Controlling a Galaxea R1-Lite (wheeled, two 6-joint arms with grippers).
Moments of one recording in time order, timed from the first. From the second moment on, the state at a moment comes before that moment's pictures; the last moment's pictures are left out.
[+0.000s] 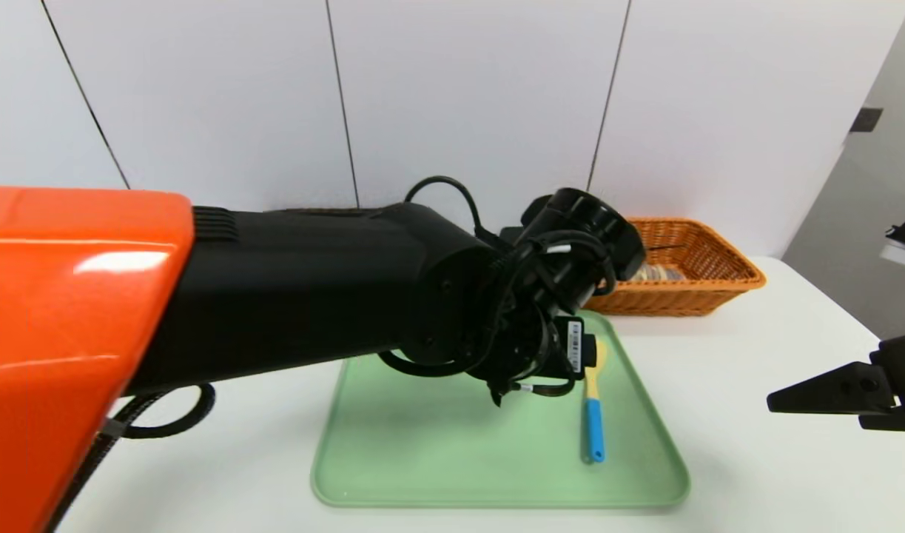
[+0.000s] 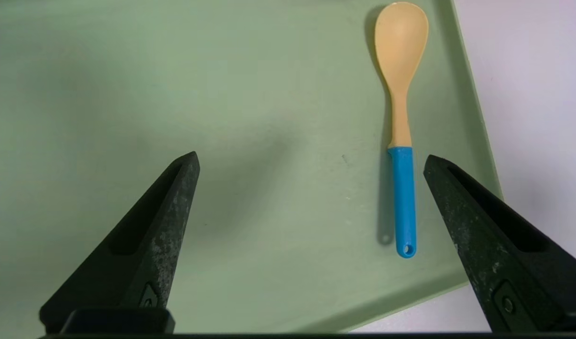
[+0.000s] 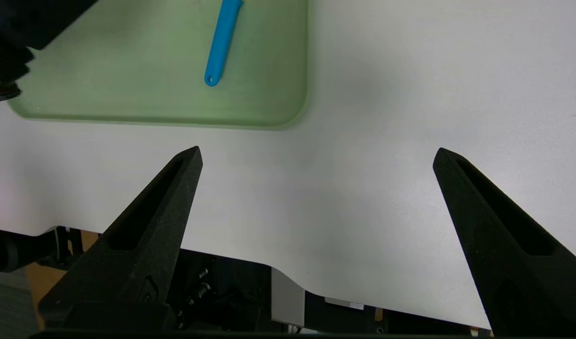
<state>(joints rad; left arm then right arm) -0.99 2.12 -1.83 0.51 0.36 -0.63 0.25 1.26 -1.17 0.87 0.14 0.34</state>
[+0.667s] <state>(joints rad) -1.07 2.31 -1.97 0.50 0.49 -0.52 0.25 1.24 -1.15 0.87 0.14 0.35</state>
